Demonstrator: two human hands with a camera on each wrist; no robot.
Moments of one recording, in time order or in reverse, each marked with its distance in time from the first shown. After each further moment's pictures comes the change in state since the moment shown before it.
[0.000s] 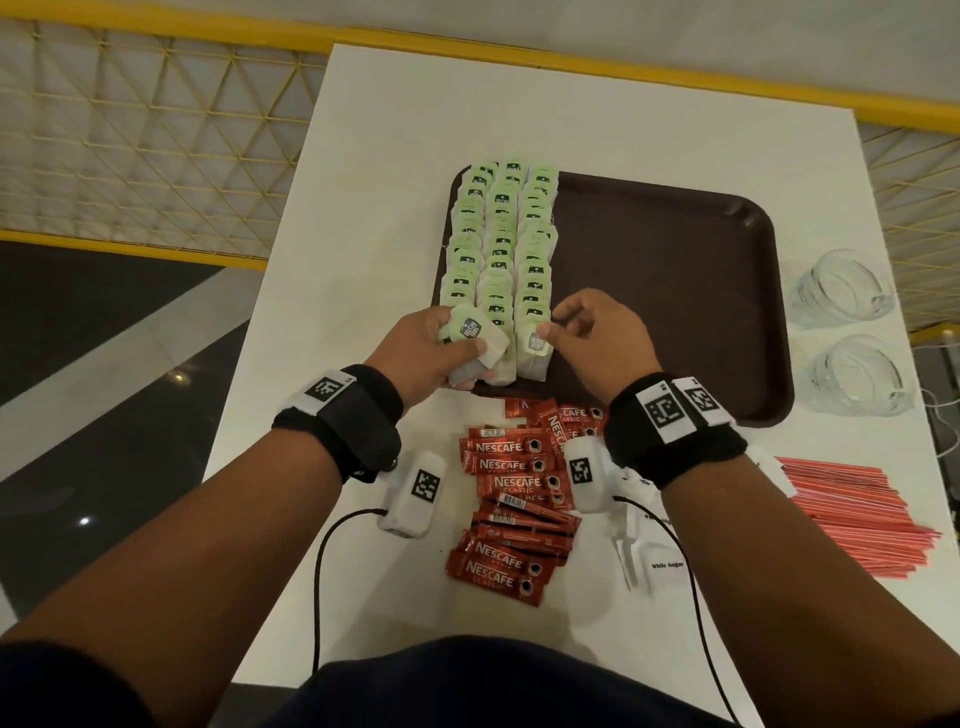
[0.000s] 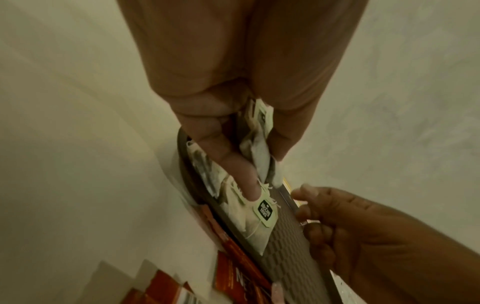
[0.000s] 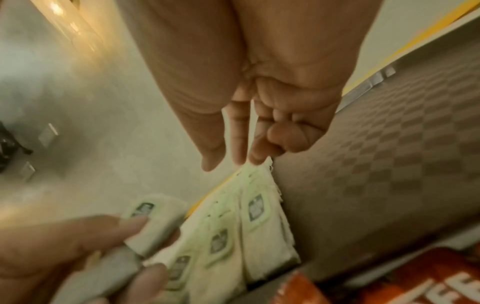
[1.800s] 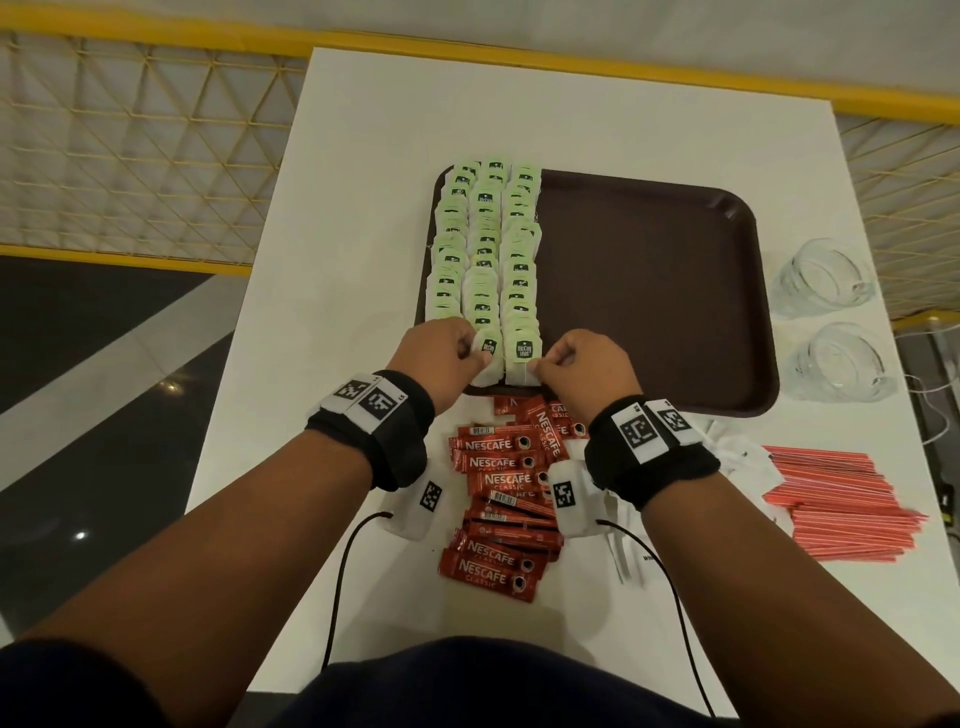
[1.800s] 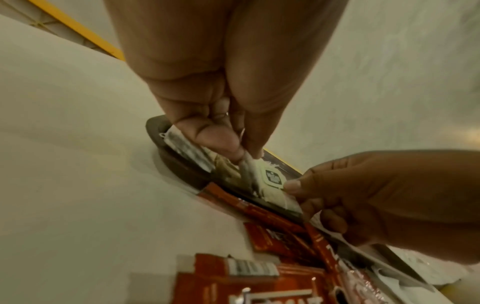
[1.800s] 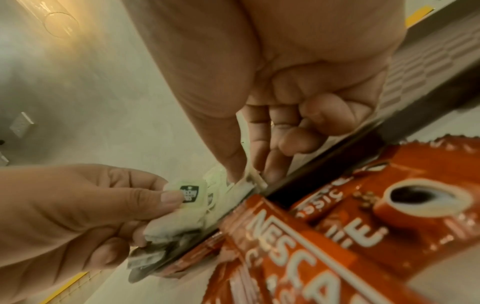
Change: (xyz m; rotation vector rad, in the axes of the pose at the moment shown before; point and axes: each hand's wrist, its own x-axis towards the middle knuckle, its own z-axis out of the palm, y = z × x) left_hand 0.011 -0.006 0.023 0.857 0.123 0.202; right_hand -0.017 0.018 0.013 -0.075 -0.083 0.184
